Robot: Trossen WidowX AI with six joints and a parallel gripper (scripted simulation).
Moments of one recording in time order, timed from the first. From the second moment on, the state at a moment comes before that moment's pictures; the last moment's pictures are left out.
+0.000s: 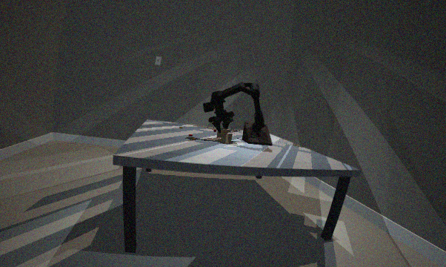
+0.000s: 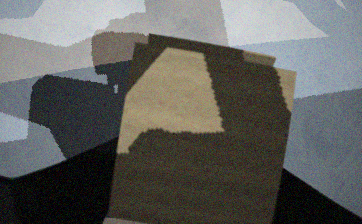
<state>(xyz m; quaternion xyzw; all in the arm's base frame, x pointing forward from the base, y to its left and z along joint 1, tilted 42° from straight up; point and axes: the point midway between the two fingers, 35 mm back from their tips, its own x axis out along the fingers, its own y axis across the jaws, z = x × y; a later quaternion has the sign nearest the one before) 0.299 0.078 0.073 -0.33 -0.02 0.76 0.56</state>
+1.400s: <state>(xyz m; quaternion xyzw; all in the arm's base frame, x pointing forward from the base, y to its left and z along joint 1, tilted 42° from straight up) 0.295 0.098 0.062 -0.33 -0.02 0.76 0.56</state>
